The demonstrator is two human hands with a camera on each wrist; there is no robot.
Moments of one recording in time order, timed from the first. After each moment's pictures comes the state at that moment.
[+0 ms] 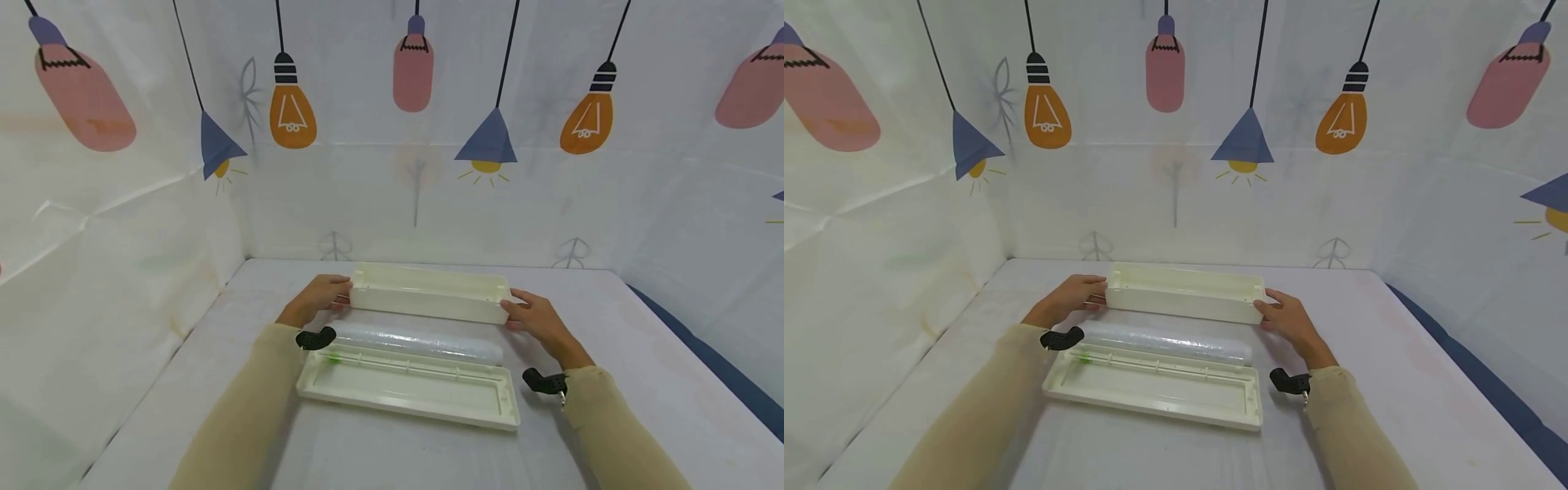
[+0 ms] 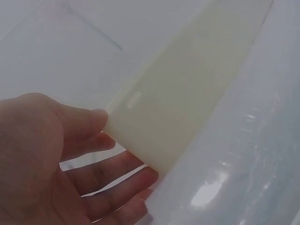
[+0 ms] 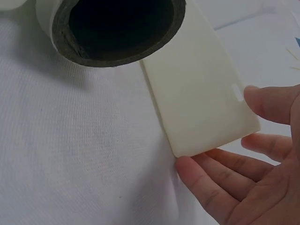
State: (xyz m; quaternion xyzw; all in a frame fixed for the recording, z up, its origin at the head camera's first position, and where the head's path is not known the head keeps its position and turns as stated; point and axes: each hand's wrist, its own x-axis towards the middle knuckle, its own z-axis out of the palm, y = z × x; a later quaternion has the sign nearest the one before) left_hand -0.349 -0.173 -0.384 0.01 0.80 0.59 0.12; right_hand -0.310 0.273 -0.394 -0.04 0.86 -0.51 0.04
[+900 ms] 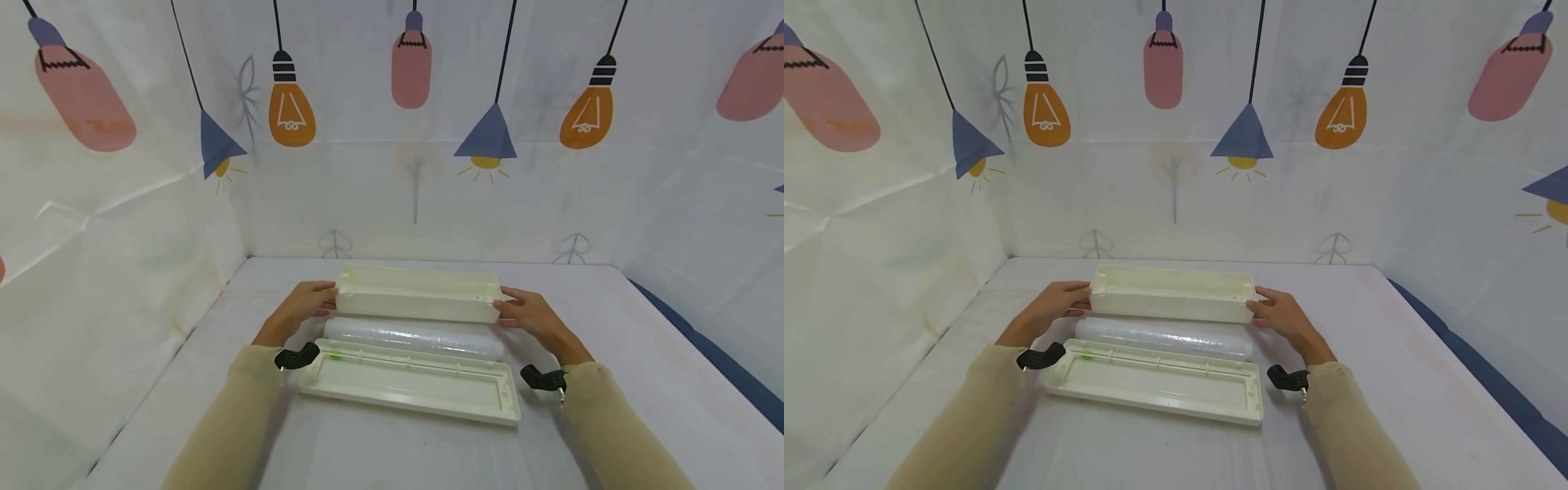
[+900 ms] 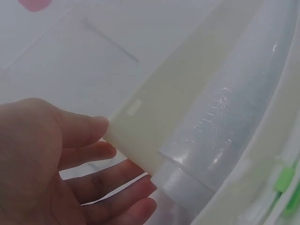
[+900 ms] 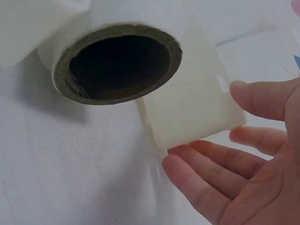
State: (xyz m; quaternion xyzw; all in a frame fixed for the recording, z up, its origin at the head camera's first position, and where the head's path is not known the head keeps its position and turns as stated) left_hand -0.312 -0.196 -0.383 0.02 0.82 0.56 0.09; right_hand -0.308 0.265 -0.390 -0.08 0.84 -0.53 0.07
